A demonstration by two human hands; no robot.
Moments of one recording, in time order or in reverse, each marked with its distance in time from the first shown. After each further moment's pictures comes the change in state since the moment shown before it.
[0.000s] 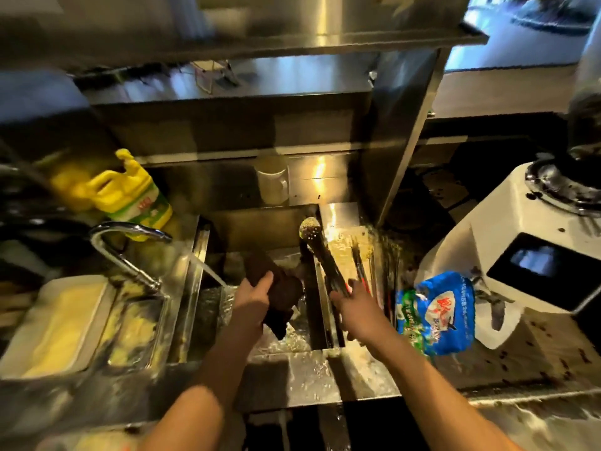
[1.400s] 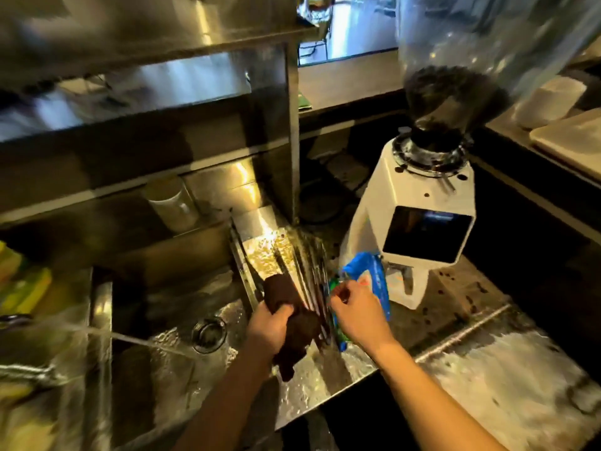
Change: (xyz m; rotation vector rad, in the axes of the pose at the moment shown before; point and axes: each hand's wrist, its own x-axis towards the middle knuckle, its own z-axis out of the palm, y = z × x) left_hand -0.040 -0.041 0.127 0.475 -0.315 0.034; right_hand -0.009 0.065 -0.088 -0.127 0.459 0.010
